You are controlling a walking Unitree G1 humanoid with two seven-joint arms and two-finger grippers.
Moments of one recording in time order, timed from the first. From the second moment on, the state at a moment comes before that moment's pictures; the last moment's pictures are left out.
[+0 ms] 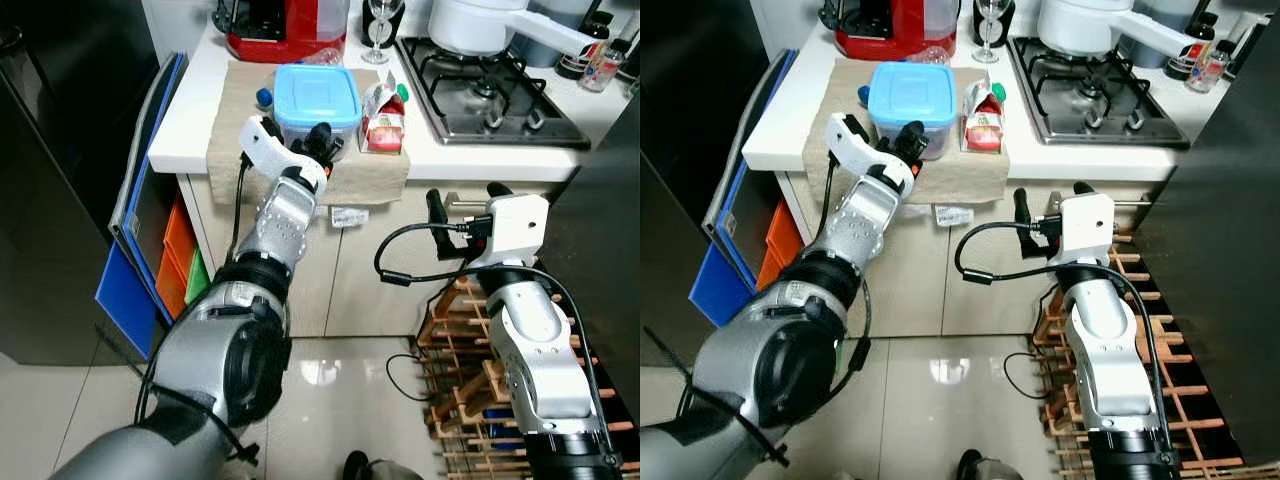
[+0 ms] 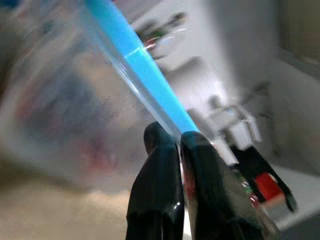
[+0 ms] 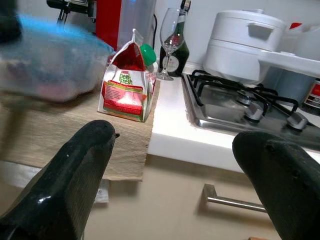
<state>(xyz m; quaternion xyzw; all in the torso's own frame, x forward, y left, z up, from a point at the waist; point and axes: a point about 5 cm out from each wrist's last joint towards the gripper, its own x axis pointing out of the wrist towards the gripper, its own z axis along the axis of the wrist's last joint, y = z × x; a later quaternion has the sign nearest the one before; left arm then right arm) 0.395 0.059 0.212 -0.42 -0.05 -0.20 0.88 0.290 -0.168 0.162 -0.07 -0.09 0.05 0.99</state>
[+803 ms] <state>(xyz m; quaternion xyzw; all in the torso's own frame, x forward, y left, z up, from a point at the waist) 0.380 0.077 0.219 -0.37 -0.07 -0.19 0.91 0.290 -0.166 0.160 -0.06 -0.09 0.06 0.99</state>
